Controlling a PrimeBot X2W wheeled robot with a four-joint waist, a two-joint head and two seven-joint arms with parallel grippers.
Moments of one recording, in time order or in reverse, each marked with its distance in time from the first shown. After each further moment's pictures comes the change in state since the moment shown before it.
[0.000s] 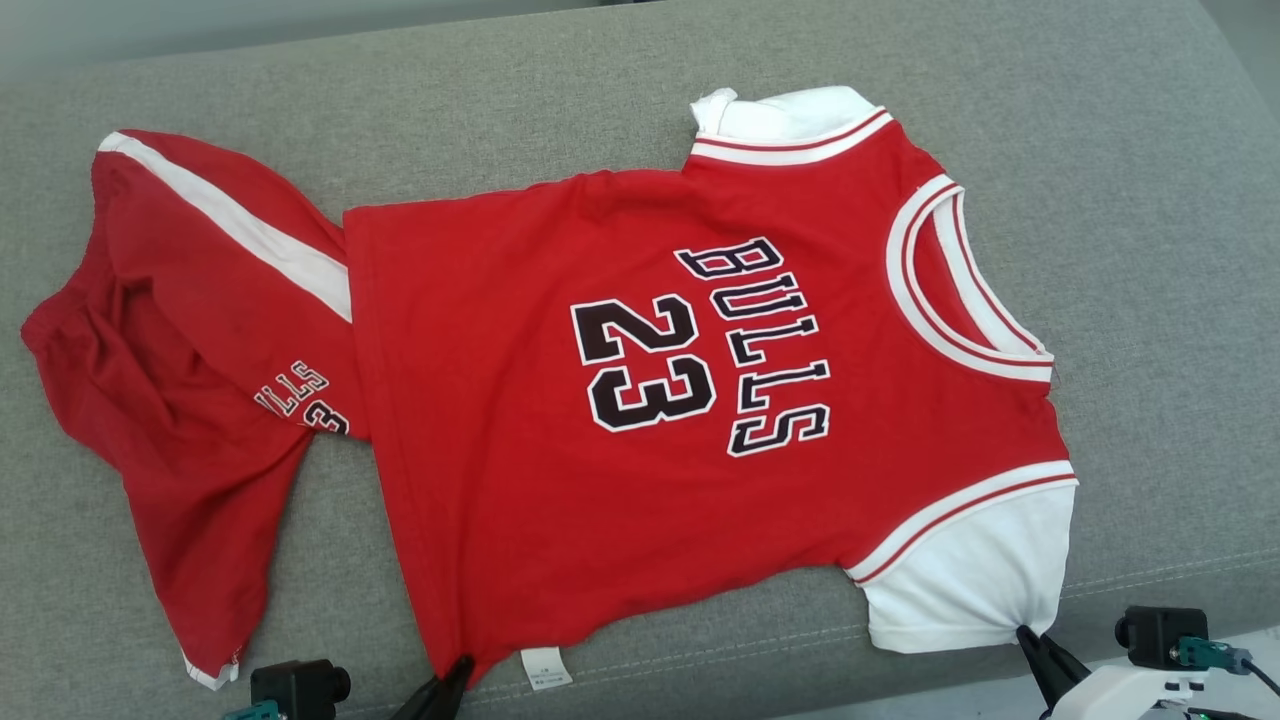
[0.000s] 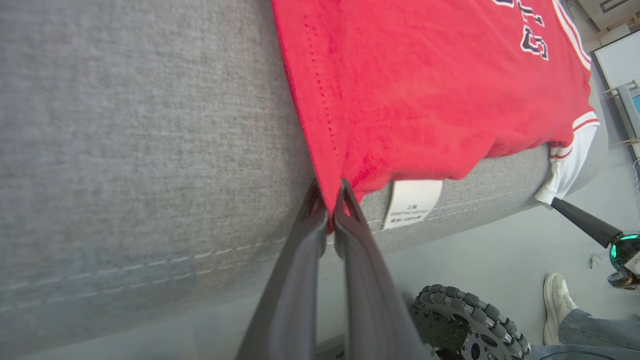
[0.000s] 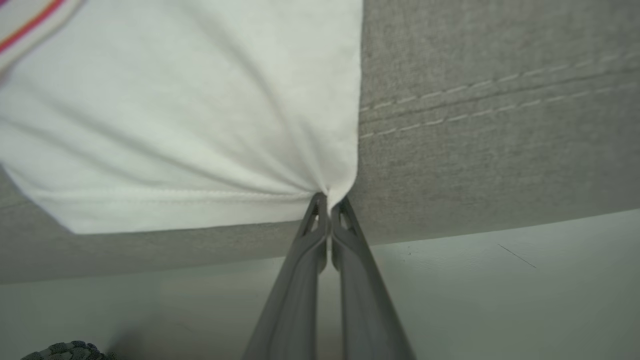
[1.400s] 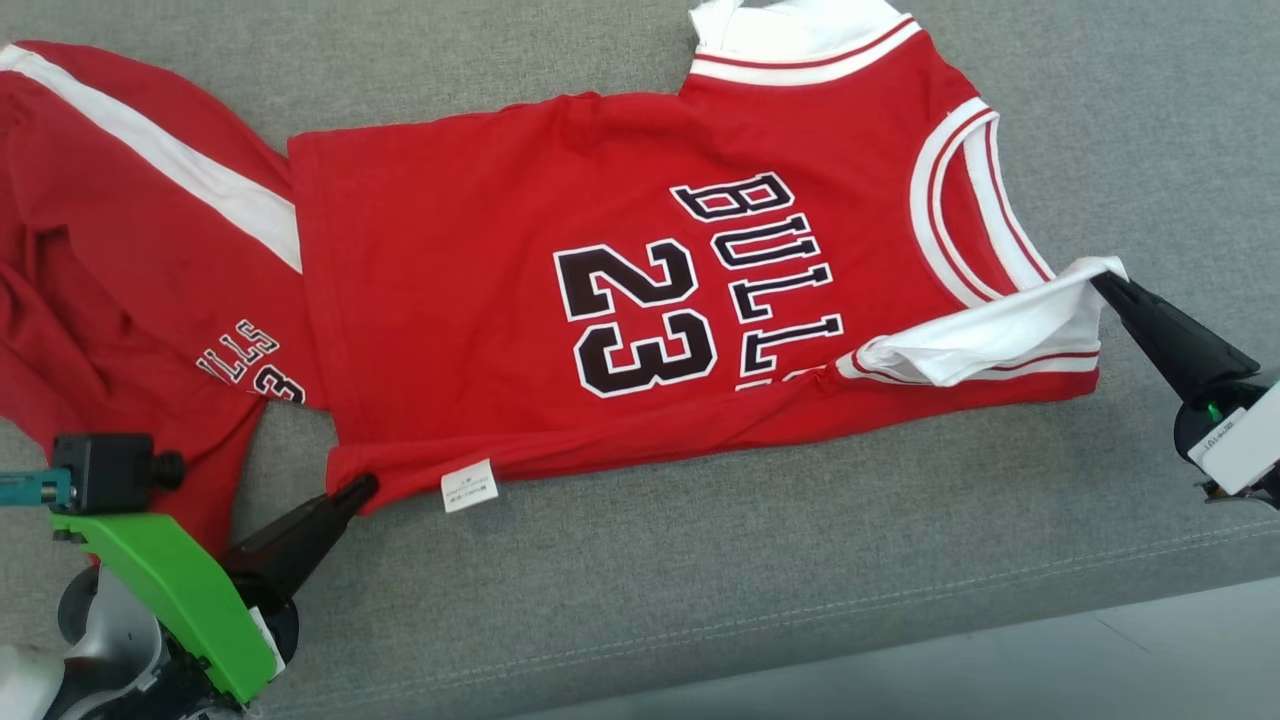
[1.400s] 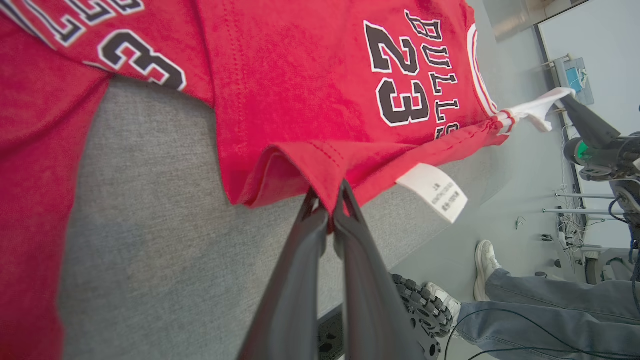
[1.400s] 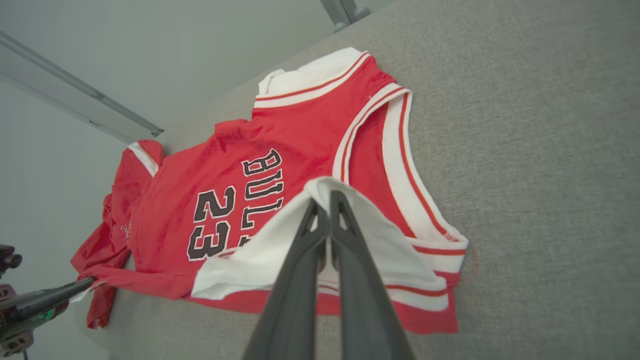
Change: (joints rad) left arm -0.115 0.326 0.218 -0.516 -0.360 0.065 0.439; right arm -0.171 -0.322 -0.202 -0.649 0.524 0.090 0.336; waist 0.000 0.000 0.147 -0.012
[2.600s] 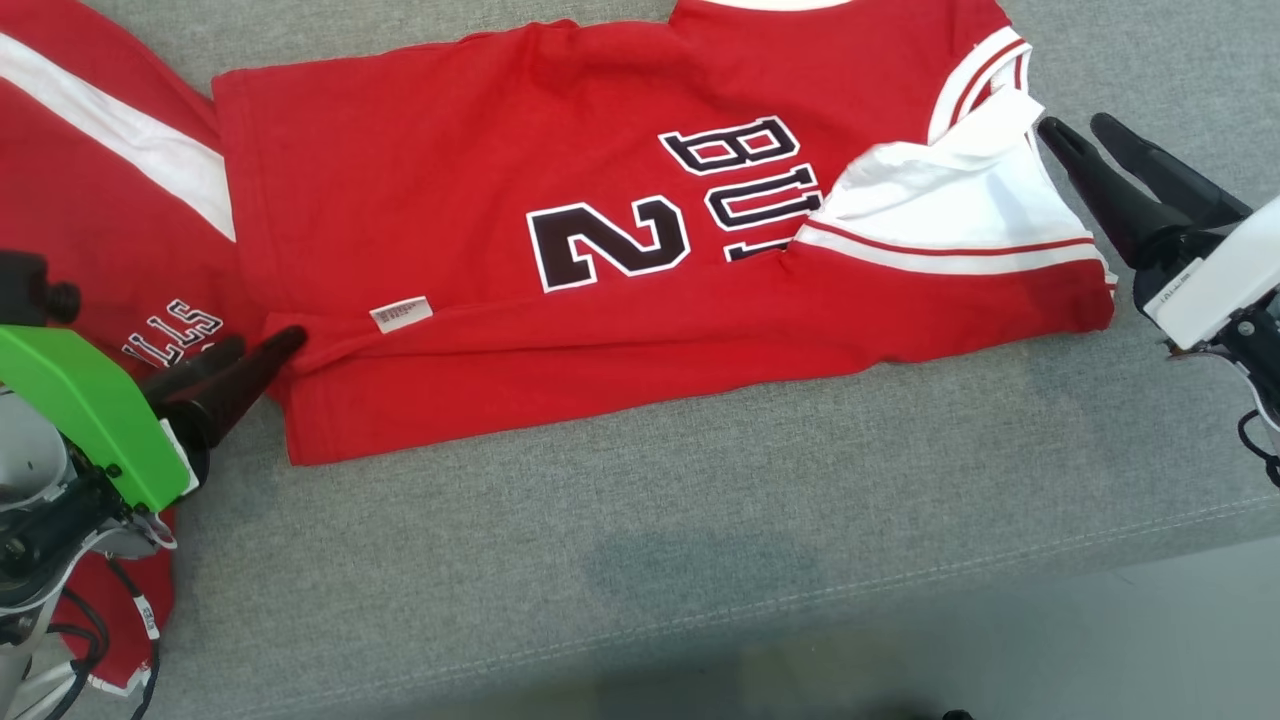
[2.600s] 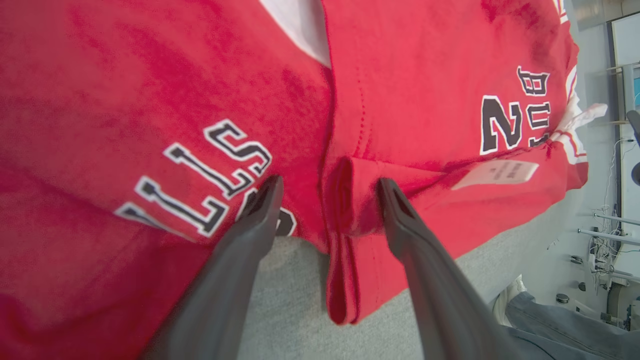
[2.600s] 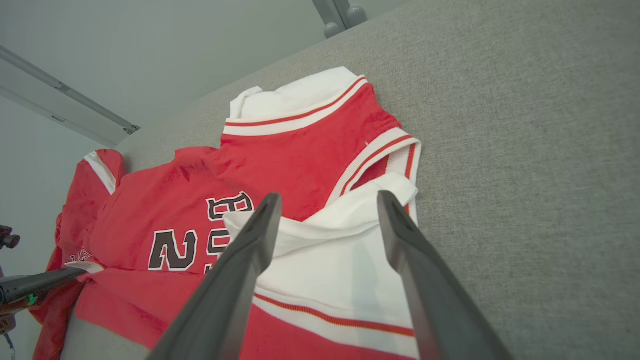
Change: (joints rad) left arm -0.305 0.011 0.020 0.185 -0.040 0.097 0.211; right arm -0.303 0.073 0.061 0.084 -0.079 -0.056 0.079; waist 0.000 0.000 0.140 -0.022
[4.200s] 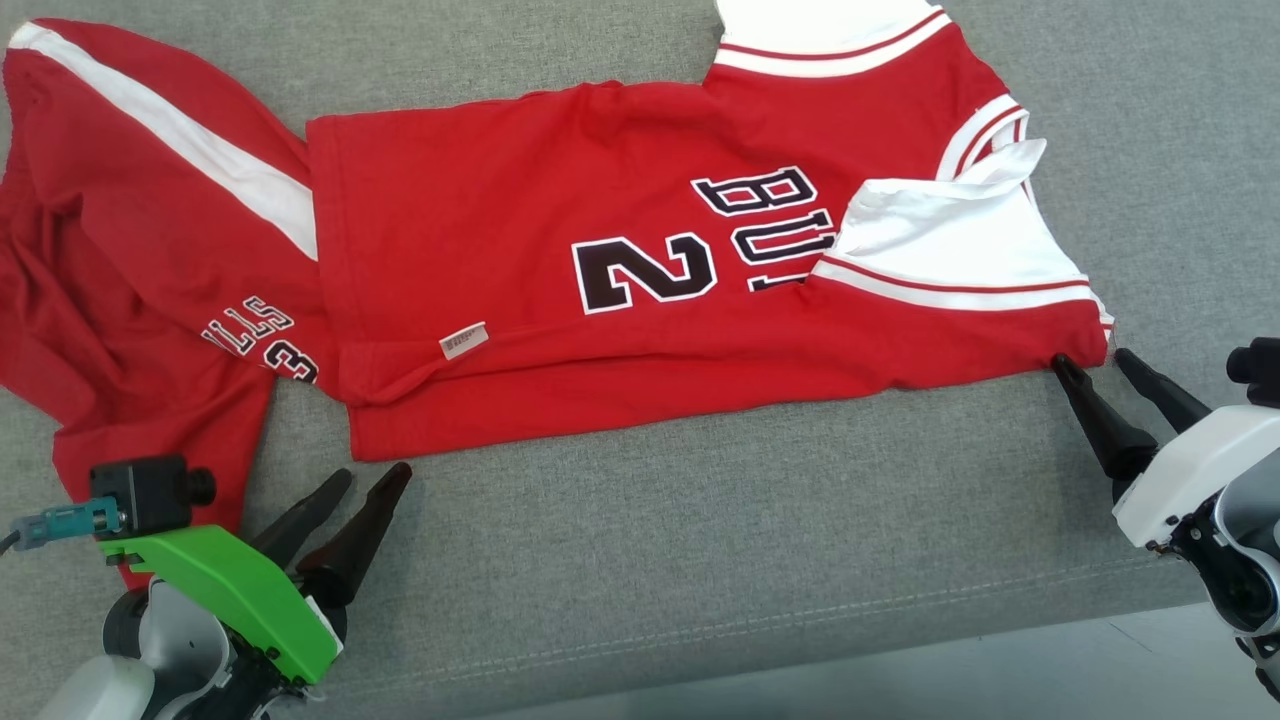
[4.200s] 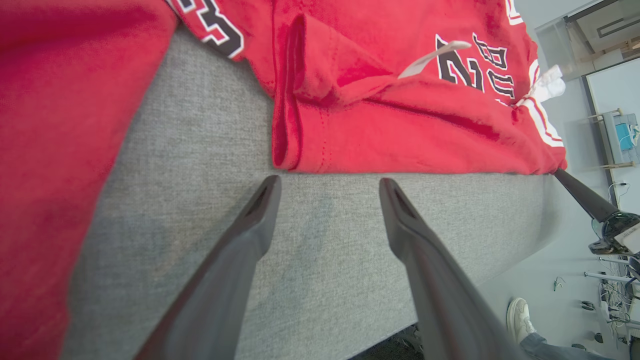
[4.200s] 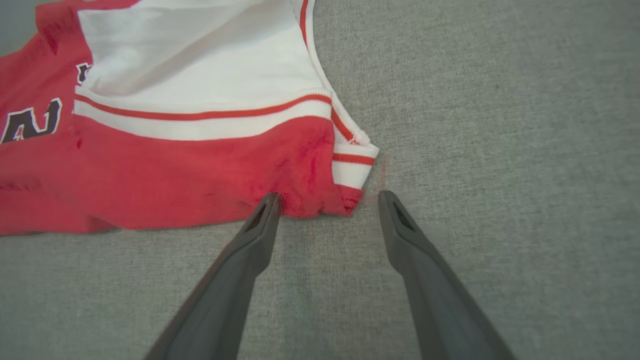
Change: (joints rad) left arm 0.288 -0.138 -0.056 -0.079 0.160 -0.002 -0.335; right arm 0.264 0.007 0.082 0.189 -0.225 -0.057 -0.237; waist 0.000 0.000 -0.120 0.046
